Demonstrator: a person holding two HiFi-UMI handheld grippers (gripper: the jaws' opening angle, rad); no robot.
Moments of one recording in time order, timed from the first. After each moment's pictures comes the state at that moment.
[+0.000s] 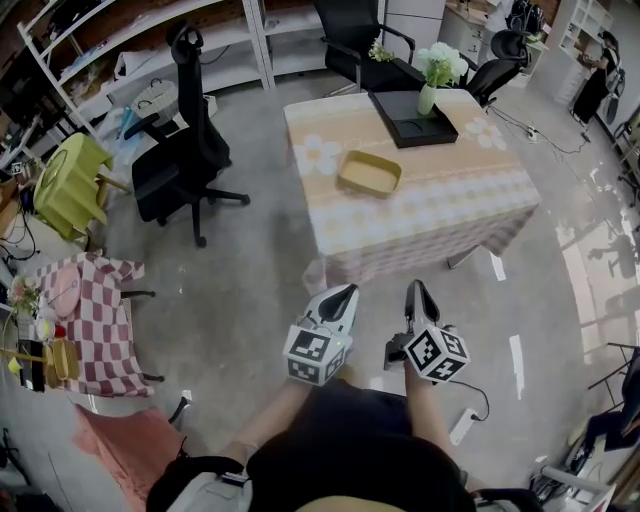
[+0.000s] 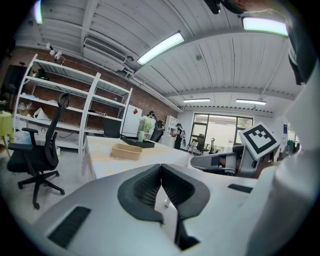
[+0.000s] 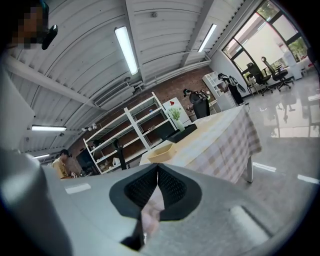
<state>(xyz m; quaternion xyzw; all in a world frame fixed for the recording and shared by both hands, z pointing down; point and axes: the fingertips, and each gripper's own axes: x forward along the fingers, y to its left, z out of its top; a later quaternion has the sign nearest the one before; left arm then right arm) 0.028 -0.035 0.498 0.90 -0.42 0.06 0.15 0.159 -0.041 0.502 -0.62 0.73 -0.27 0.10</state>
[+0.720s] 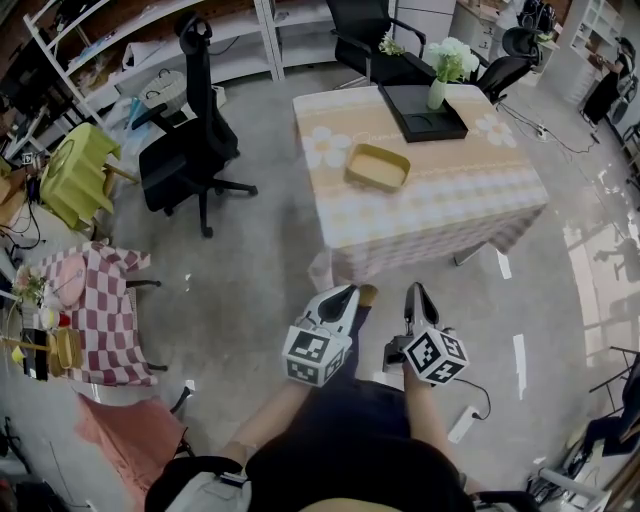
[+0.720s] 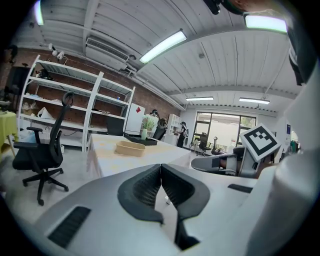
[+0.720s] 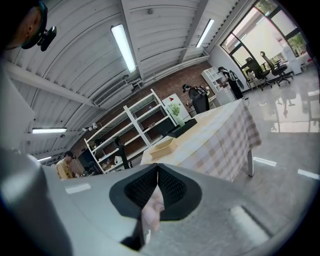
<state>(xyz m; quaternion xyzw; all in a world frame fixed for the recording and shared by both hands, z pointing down) 0.017 -0.025 0.501 0.89 -0.43 0.06 0.16 0.148 -0.031 0.513 -0.61 0.73 -0.30 0.10</state>
